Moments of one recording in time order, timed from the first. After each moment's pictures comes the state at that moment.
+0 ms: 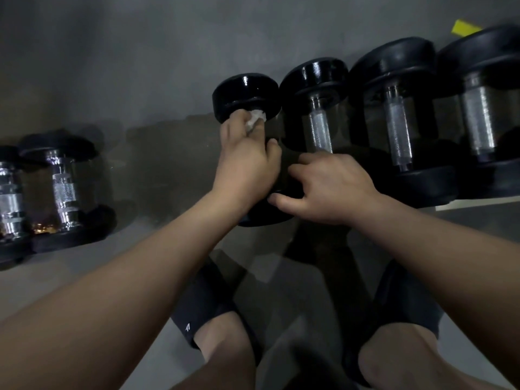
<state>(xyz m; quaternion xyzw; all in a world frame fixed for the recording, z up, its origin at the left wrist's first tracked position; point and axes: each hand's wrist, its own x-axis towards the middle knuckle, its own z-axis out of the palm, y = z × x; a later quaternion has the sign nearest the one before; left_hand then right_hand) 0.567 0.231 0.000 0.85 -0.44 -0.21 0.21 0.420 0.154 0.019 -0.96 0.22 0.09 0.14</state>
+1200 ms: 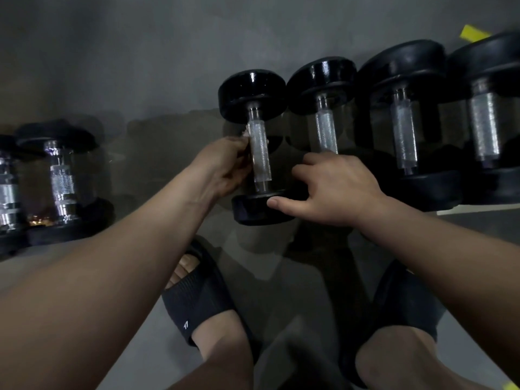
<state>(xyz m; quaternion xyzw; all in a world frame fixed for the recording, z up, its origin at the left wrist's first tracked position) 0.608 0.232 -0.025 0.60 0.15 -0.59 0.52 0.420 0.153 0.019 -0.96 0.22 0.10 0.15</state>
